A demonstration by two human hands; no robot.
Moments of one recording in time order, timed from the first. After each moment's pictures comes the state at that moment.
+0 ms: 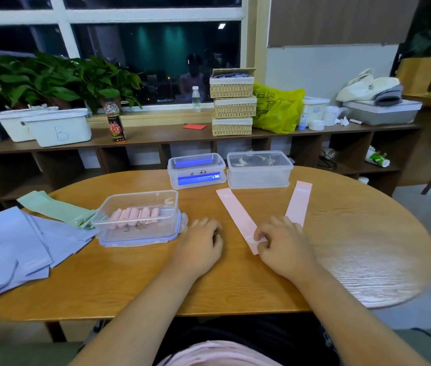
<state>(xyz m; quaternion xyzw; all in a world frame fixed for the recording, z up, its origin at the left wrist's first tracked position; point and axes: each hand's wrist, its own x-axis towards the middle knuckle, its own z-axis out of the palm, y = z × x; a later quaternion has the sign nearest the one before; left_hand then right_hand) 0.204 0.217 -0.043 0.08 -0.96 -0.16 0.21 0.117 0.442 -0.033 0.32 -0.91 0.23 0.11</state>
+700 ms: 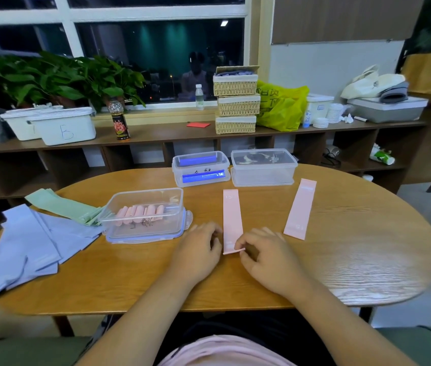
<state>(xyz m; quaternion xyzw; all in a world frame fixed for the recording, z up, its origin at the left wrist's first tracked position) 0.234 0.220 -0.038 0.09 -0.95 -0.22 0.20 0.163 0.421 -0.038 0.41 -0.85 0.30 0.08</state>
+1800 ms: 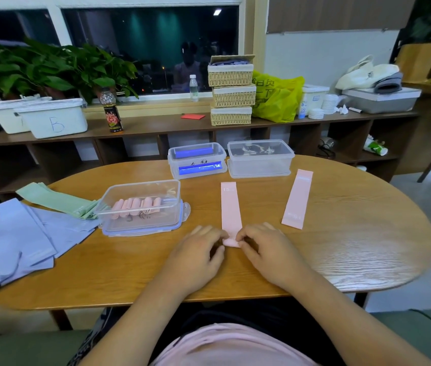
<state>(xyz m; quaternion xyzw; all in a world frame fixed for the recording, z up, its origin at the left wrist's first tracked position) 0.270 0.225 -0.040 -0.03 -0.96 -0.19 0.20 0.170 0.425 -0.039 0.41 -0.86 0.28 0.08</state>
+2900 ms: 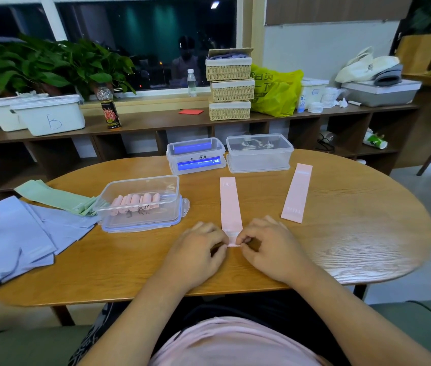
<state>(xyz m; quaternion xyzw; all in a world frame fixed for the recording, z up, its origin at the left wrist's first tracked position) 0.268 0.222 -0.048 -0.05 -0.96 -0.16 0.22 0.169 0.430 -0.042 0.42 -0.86 0.27 0.11</state>
